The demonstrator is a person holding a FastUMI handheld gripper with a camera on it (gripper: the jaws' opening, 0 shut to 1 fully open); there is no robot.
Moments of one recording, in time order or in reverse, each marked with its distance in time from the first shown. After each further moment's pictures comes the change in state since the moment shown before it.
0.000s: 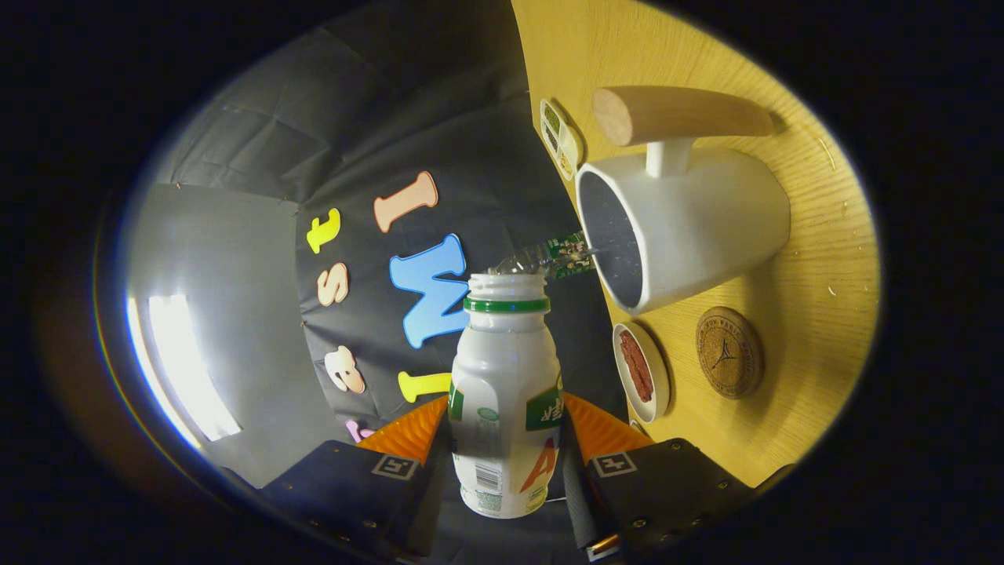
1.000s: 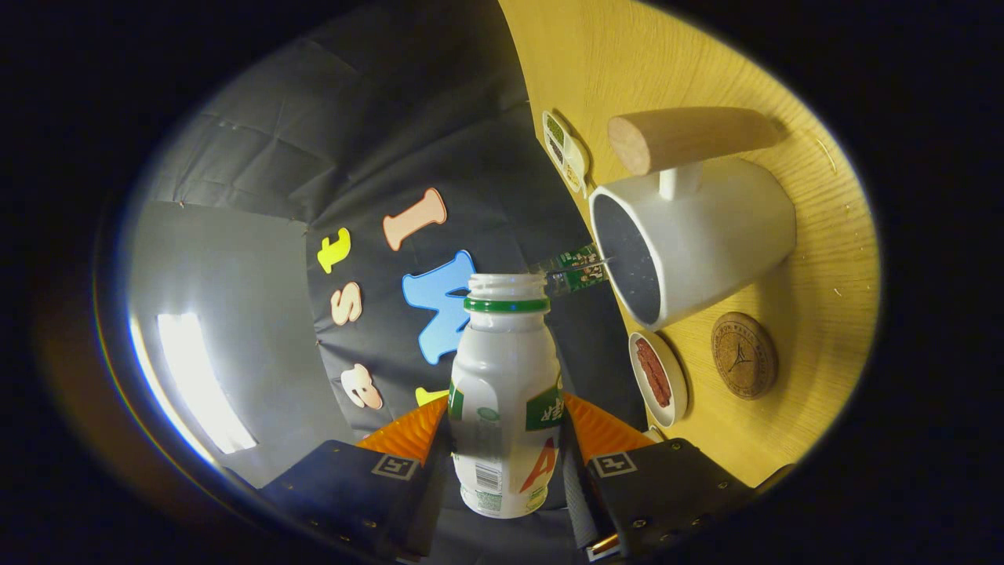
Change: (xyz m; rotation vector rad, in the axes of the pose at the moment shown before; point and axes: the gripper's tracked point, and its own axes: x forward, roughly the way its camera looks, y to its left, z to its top) arm 0.000 0.017 0.016 0.052 -0.050 0.050
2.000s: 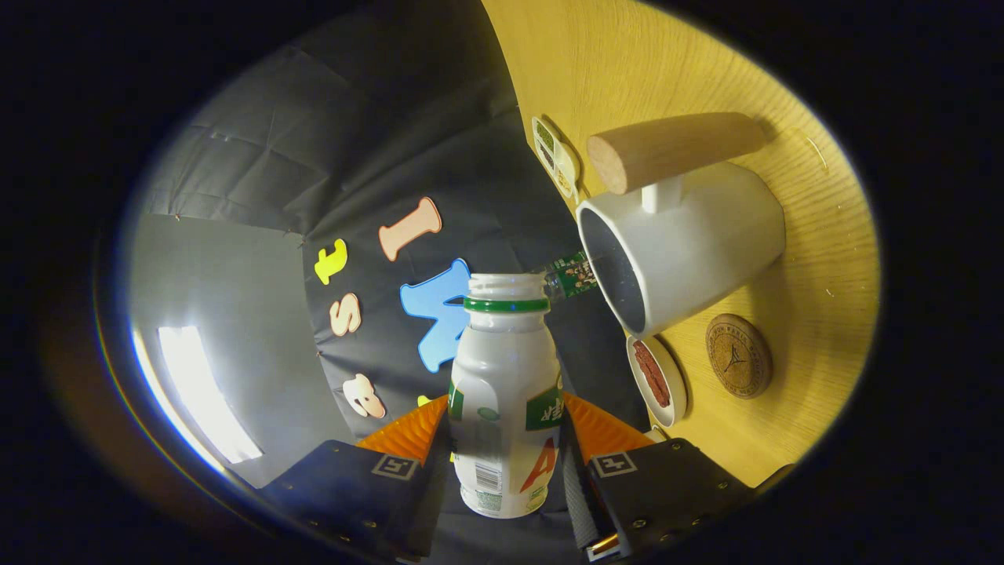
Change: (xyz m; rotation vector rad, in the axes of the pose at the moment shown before) arm -0.003 -0.004 0.007 0.031 -0.017 -0.013
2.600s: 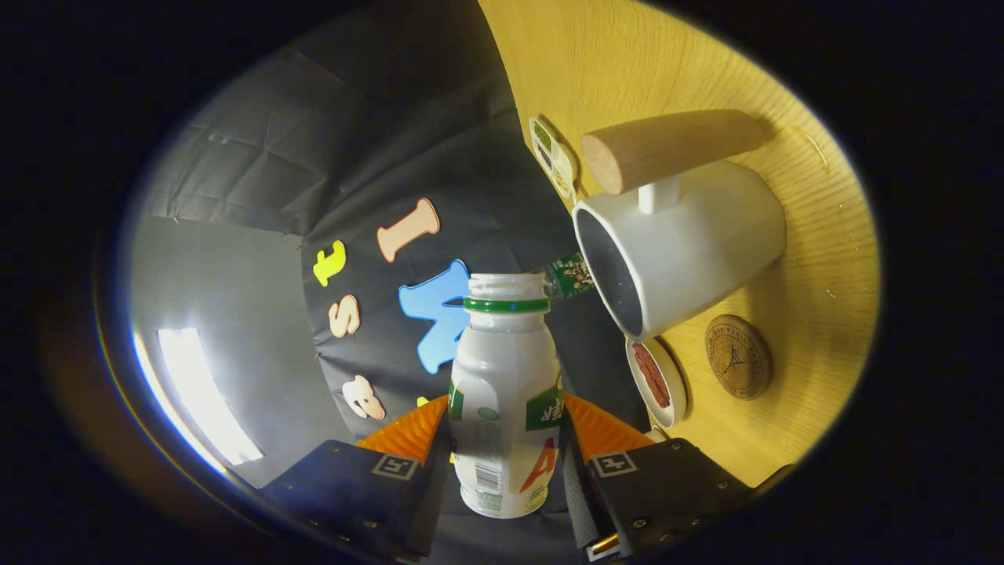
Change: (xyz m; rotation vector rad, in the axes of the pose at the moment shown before) arm 0.002 -0.003 0.003 0.006 -0.003 -0.004
